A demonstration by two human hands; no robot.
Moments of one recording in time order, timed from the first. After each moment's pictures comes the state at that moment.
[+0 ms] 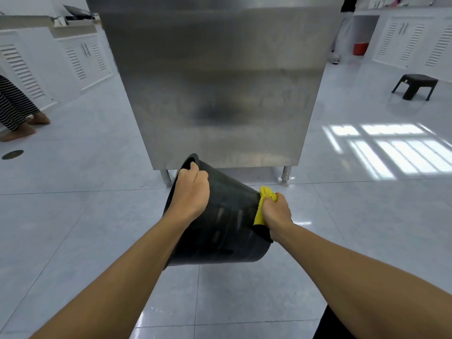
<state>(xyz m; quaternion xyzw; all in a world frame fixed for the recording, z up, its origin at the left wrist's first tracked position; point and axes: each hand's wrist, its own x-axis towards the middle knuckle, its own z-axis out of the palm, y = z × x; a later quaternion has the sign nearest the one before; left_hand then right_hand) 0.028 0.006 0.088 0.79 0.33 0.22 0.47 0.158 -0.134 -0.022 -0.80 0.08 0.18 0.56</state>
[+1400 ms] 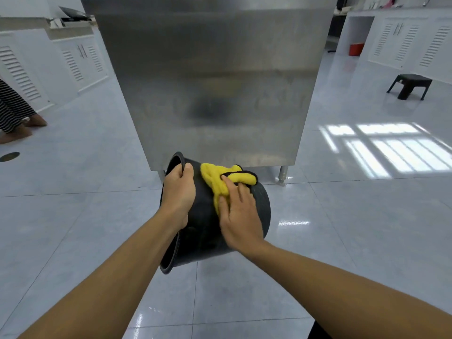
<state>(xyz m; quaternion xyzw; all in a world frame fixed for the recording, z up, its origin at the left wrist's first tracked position) 0.019 0.002 0.097 0.65 0.37 0.29 0.60 0.076 -0.110 0.005 -0.84 -0.32 -0.06 0.44</state>
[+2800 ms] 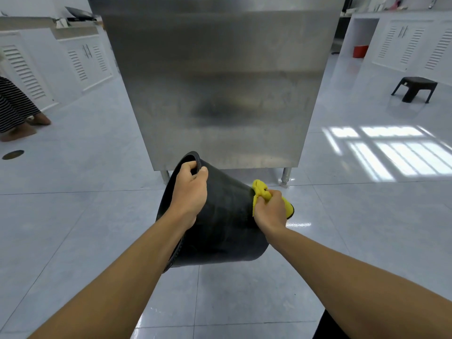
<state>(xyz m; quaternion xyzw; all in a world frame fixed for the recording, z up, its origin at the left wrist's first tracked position) 0.027 0.002 0.091 0.70 0.32 0.28 0.58 0.133 -0.128 0.002 -0.85 -0.01 0.07 0.53</state>
